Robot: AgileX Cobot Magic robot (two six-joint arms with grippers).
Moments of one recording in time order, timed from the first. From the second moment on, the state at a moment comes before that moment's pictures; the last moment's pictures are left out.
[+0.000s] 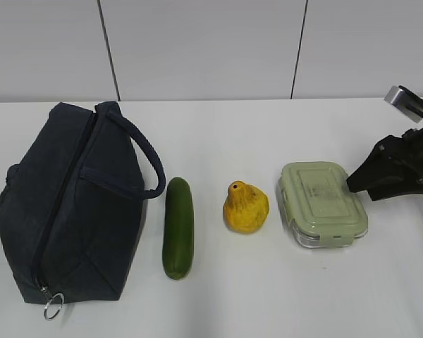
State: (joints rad) left arm -0.04 -0.02 -0.53 -0.02 1.09 0.00; right arm -0.25 1.95 -1.21 0.84 1.06 -0.91
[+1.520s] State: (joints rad) left arm -0.04 -0.02 -0.53 -0.02 1.09 0.00; right arm -0.25 2.11 -1.22 0.98 1.12 -1.08
